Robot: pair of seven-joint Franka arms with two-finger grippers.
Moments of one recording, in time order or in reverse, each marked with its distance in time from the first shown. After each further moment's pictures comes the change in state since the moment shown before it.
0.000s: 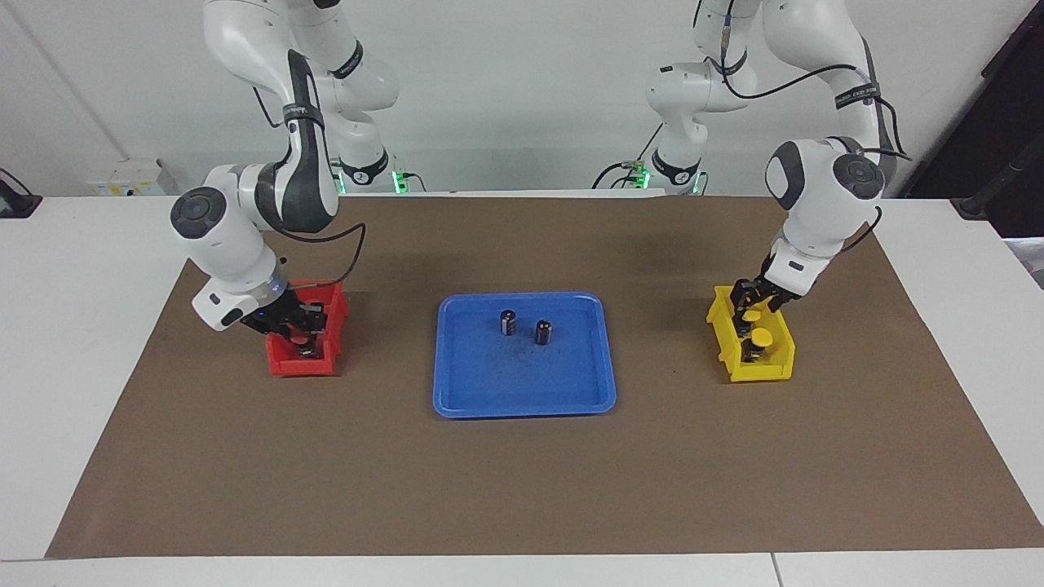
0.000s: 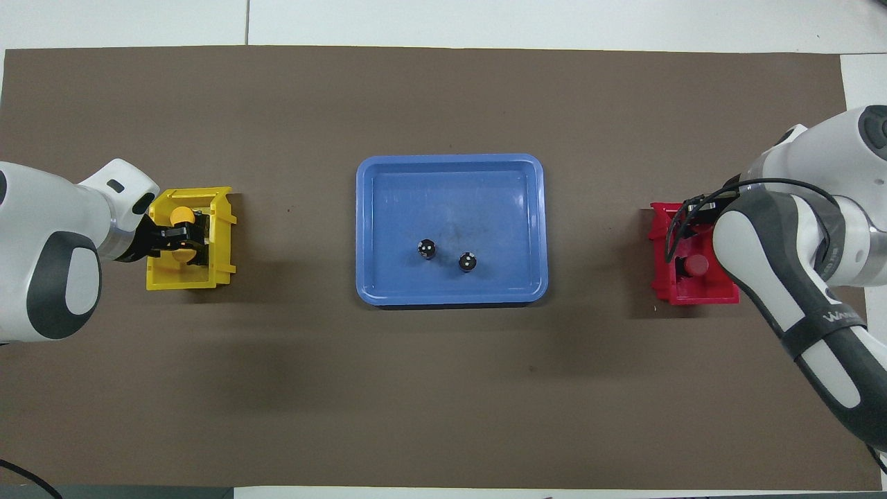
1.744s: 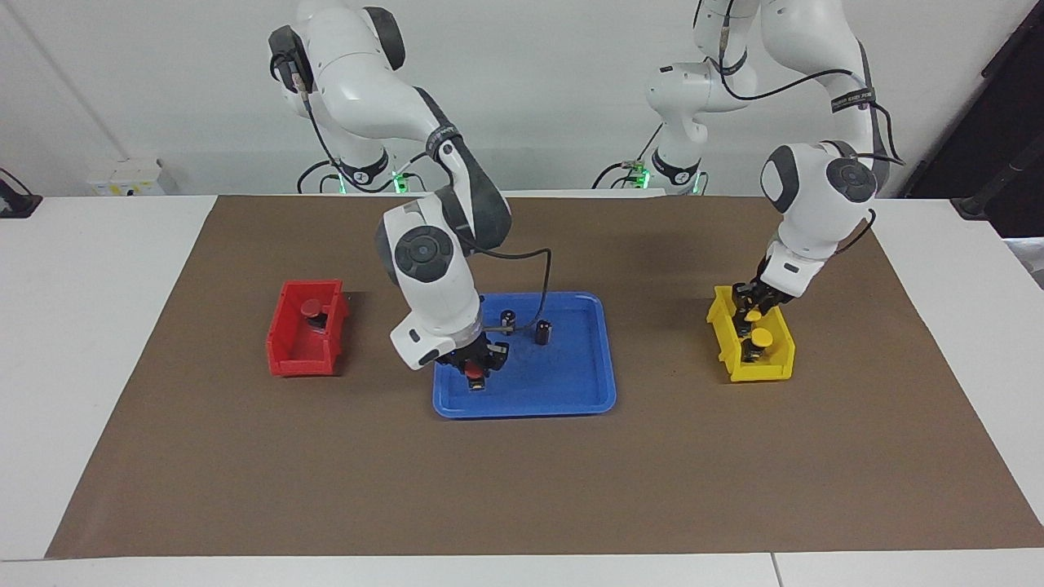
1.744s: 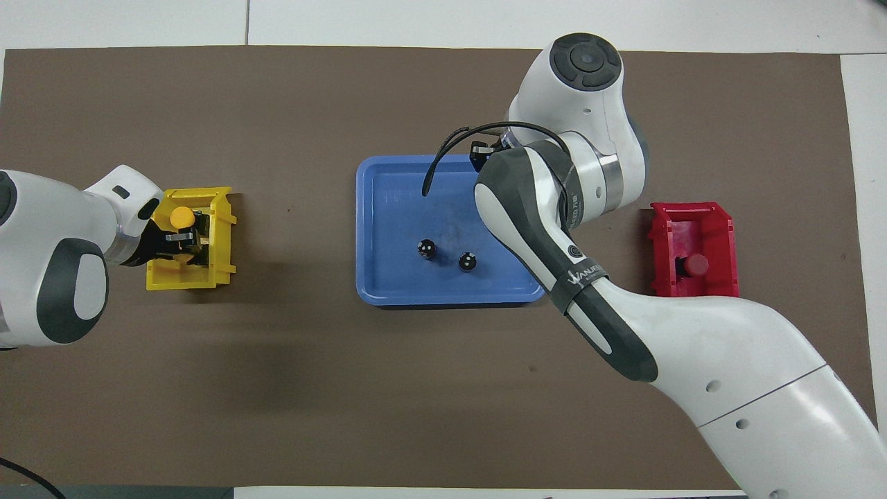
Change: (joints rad) left arm 0.000 0.000 0.000 -0.024 0.000 0.031 -0.003; right arm 0.397 0.421 0.042 0.529 0.084 -0.027 0.615
